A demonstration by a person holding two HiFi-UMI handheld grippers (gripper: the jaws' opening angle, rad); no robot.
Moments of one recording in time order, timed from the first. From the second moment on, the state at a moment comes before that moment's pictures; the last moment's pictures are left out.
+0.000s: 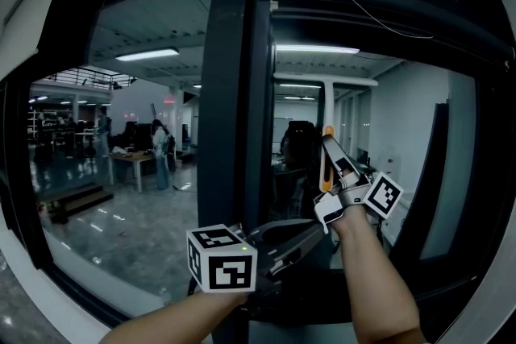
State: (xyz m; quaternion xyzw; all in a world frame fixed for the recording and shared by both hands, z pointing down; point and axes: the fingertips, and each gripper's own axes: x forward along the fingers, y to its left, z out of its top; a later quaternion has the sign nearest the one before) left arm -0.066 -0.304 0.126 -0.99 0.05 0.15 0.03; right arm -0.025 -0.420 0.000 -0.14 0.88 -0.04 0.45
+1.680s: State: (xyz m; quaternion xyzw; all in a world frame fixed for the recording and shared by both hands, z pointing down) left arm -0.073 -0.255 0.216 -0.99 0.06 0.13 -0.06; right arm -0.028 -0.396 0.137 -0.19 0.86 -0.12 0.45
